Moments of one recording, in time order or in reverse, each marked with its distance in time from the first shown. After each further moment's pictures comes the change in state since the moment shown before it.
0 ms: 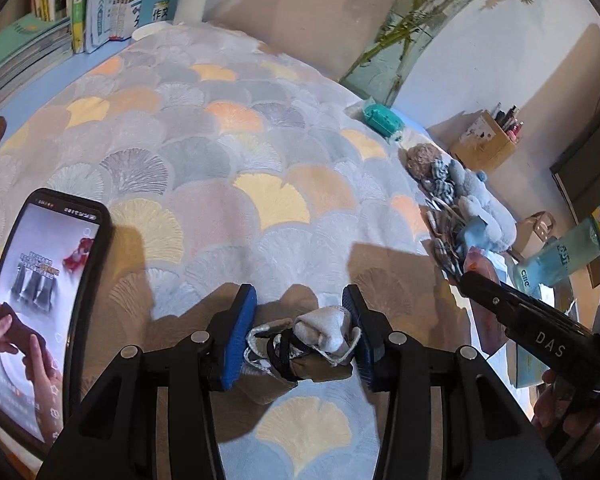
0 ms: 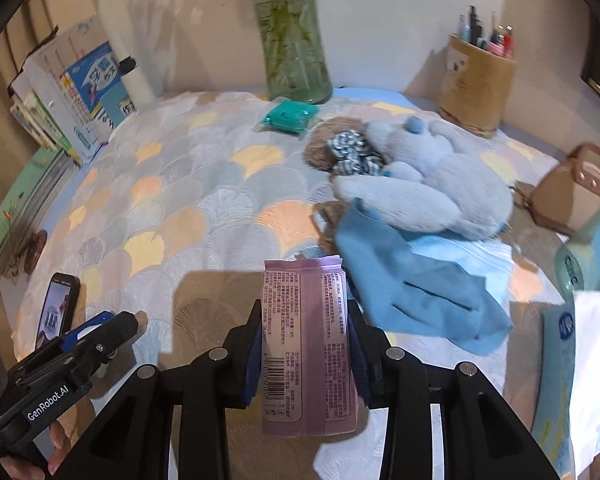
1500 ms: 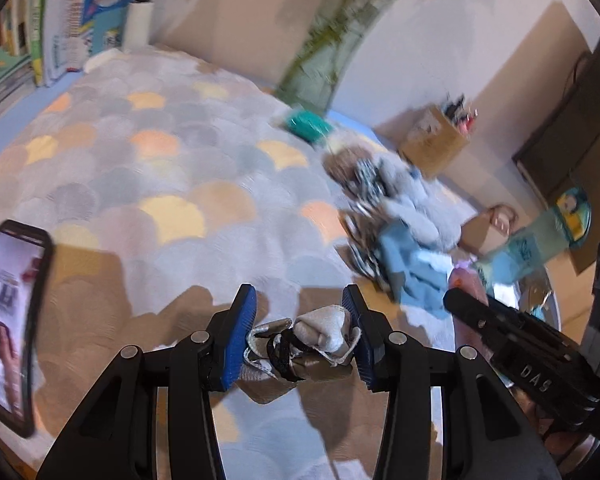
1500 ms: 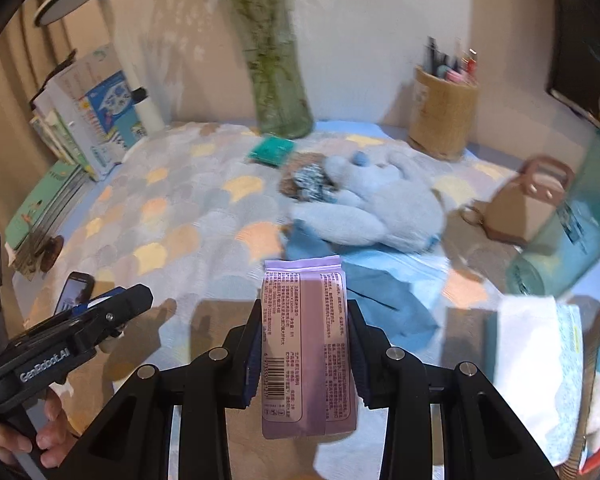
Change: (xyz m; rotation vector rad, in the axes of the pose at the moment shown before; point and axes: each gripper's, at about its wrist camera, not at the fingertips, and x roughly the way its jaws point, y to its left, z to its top) left arm -0.006 -0.071 0.001 0.063 -0.001 -0.053; right arm -0.048 -0.044 -0.009 0.003 -0.074 0.025
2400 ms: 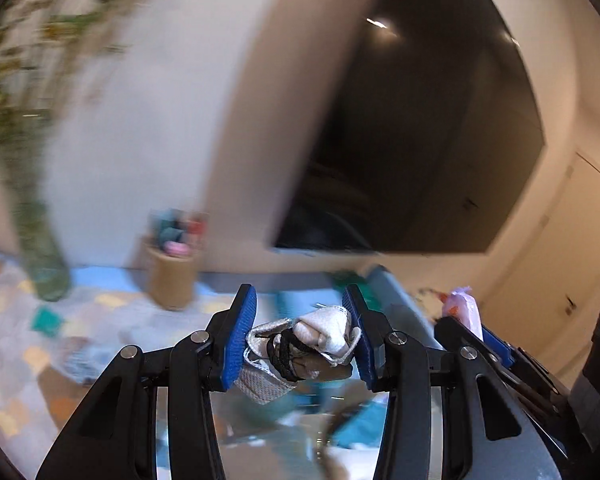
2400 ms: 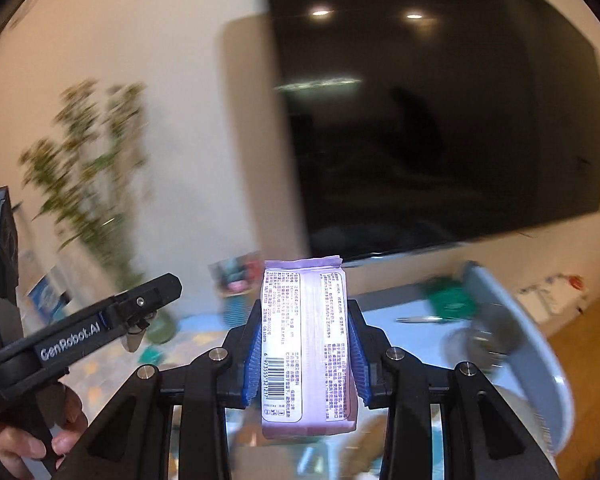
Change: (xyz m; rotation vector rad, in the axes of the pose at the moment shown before) left arm -0.031 -0.320 0.094 0.384 -0.183 -0.371; right arm -0.216 -0.185 0.057 0.296 -0.485 -0.315
